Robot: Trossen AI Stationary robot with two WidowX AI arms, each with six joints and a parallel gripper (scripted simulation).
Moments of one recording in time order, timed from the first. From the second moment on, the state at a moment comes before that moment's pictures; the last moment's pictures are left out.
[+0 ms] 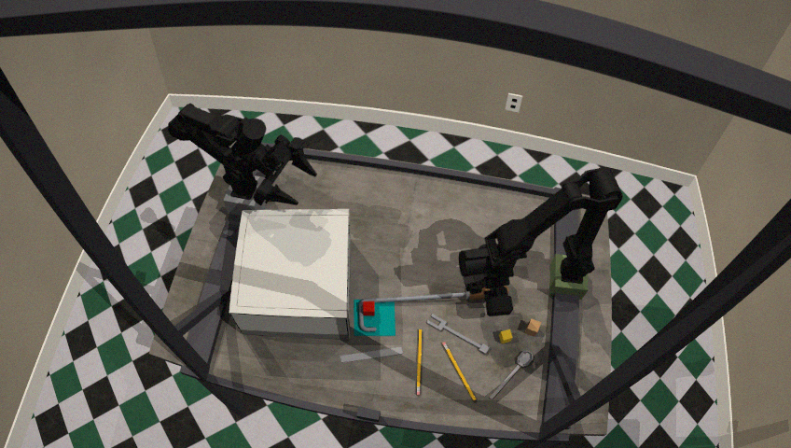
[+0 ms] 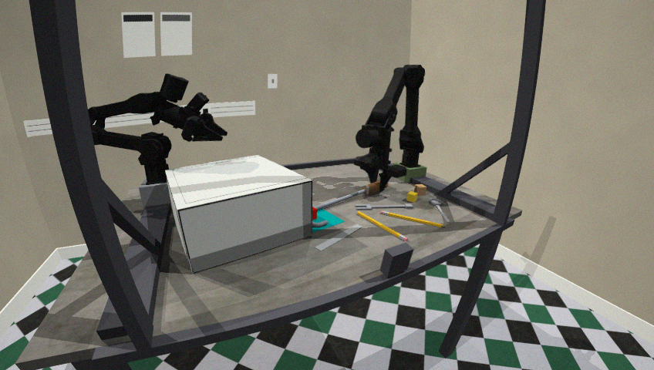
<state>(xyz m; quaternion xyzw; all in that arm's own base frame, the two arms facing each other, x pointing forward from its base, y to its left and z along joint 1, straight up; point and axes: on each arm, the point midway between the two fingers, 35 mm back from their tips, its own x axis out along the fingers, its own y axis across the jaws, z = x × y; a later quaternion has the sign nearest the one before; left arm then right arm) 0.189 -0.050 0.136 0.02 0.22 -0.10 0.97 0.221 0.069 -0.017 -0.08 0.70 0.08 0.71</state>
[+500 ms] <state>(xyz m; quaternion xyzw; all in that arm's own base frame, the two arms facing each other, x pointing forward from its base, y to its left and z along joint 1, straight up) 0.189 -0.050 0.136 0.02 0.22 -0.10 0.97 0.219 0.069 -0.017 -0.10 0.70 0.10 0.70</state>
